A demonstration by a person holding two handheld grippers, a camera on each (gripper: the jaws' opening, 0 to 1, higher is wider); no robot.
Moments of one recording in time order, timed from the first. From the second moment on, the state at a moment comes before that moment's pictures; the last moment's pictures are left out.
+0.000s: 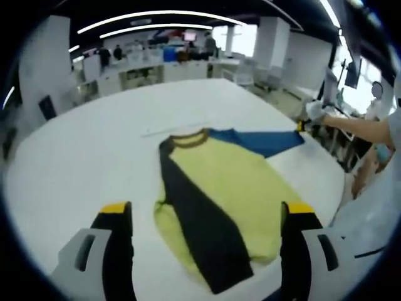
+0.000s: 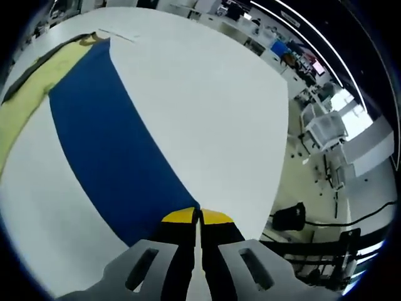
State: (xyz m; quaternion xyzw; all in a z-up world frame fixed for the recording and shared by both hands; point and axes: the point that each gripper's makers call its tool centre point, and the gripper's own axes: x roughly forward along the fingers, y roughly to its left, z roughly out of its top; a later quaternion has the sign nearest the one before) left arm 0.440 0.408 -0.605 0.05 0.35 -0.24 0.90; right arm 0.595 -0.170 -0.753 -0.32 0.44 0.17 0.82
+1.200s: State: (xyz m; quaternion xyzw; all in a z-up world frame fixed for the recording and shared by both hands) left arm 0.445 0.403 -0.607 0.05 0.35 -0.26 0.90; right arm 0.567 -0.164 -0.750 -0.30 0.45 0.15 0.83
